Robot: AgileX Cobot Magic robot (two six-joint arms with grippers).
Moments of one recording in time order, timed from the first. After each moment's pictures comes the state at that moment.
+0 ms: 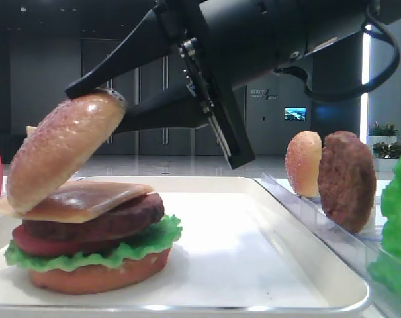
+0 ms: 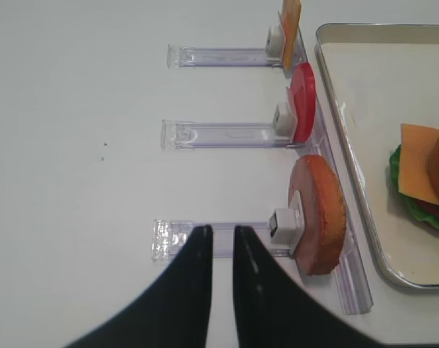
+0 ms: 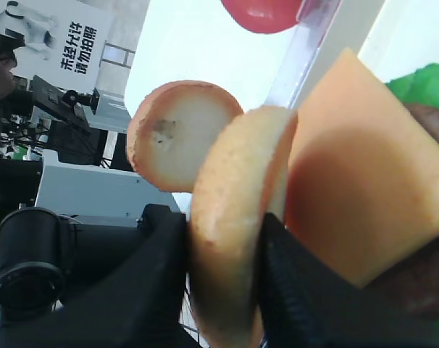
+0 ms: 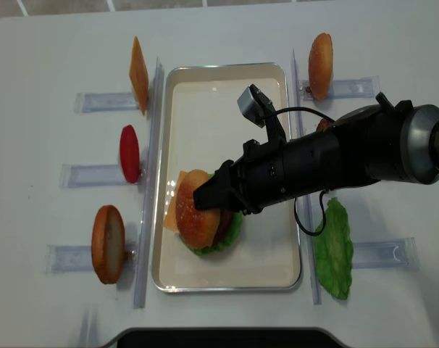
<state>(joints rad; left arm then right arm) -0.02 -0.02 -0.48 0.03 1.11 -0.05 0.62 1.80 -0.85 1.80 0.86 -1.26</state>
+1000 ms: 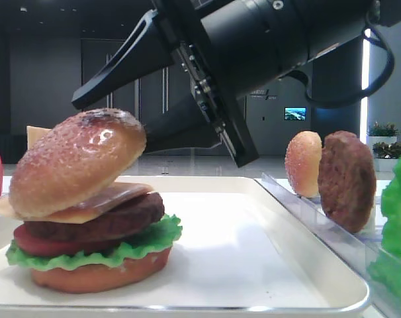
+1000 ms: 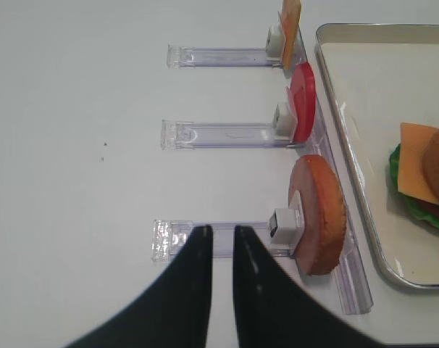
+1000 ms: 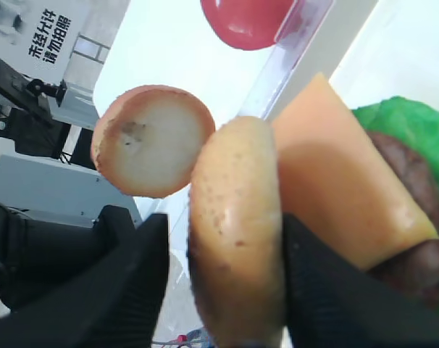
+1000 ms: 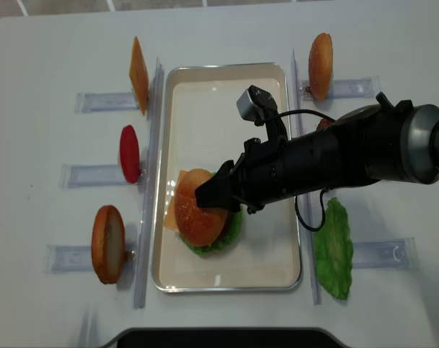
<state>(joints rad) -0.02 -0.02 -0.48 0.03 1.11 -0.05 0.62 1.80 -0.85 1.80 0.79 -1.39</state>
